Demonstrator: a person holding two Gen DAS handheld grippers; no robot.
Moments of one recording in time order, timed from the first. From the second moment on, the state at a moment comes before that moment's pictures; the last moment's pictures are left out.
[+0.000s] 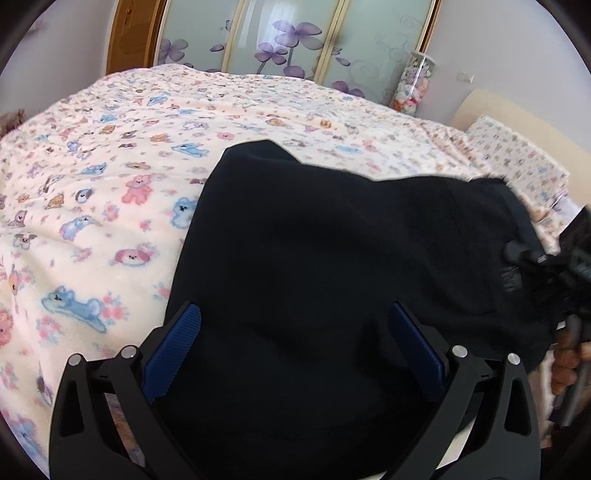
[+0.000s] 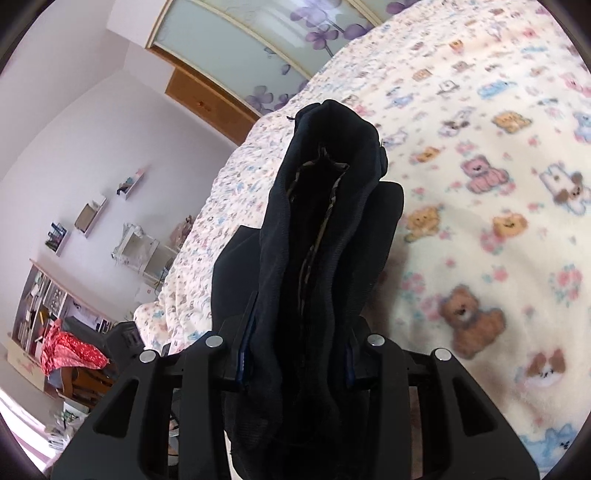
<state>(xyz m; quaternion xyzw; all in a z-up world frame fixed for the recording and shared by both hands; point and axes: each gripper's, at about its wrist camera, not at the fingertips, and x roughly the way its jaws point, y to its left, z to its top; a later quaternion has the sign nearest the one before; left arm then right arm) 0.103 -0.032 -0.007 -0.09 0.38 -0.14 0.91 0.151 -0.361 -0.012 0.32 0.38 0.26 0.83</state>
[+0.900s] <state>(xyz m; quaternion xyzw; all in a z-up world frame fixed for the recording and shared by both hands) 0.192 0.050 -0.045 -0.35 0.48 -0.34 0.73 0.141 -0.362 -0.027 0.34 0.39 0.24 0.82</state>
